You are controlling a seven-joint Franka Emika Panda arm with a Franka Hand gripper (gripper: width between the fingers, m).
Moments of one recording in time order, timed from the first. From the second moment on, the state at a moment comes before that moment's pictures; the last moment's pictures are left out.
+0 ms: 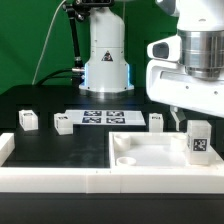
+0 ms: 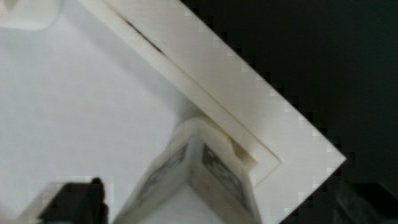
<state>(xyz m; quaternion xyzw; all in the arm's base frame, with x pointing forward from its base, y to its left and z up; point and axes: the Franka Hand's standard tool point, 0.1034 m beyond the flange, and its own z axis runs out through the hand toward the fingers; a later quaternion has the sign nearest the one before) 0.627 0.126 0.072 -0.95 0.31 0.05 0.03</state>
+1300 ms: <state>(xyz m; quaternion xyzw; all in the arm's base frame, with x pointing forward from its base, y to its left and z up) 0.632 0.117 0.074 -1.00 0.05 0.03 0.02</state>
